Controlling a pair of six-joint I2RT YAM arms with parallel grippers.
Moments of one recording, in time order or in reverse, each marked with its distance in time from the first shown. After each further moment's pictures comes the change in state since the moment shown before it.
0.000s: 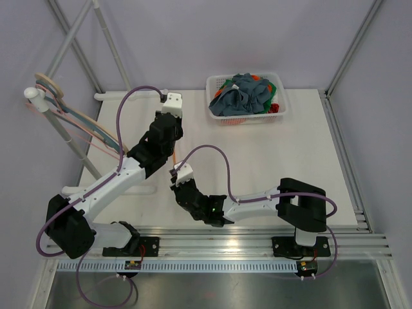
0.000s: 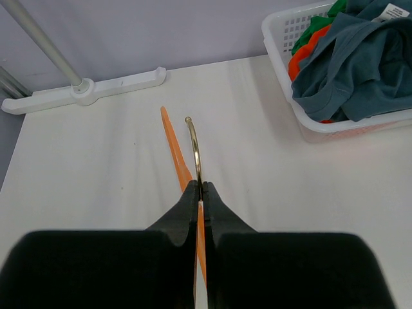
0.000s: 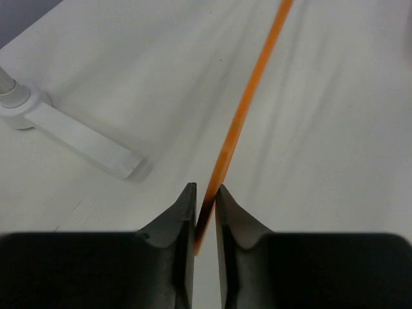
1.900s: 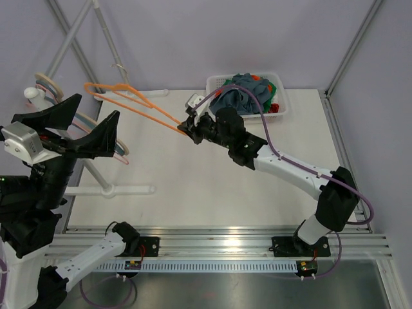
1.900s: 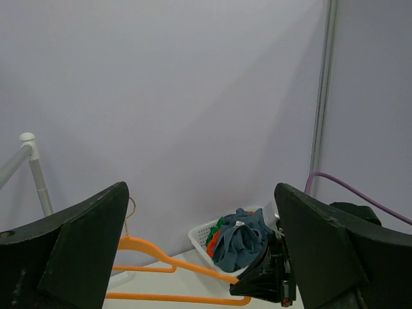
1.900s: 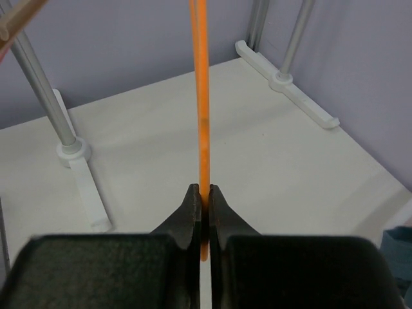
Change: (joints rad) left arm 0.002 -0.612 0.447 -0.292 0.438 0.130; right arm -0.500 -0.221 0.283 -0.262 -0.924 -0.379
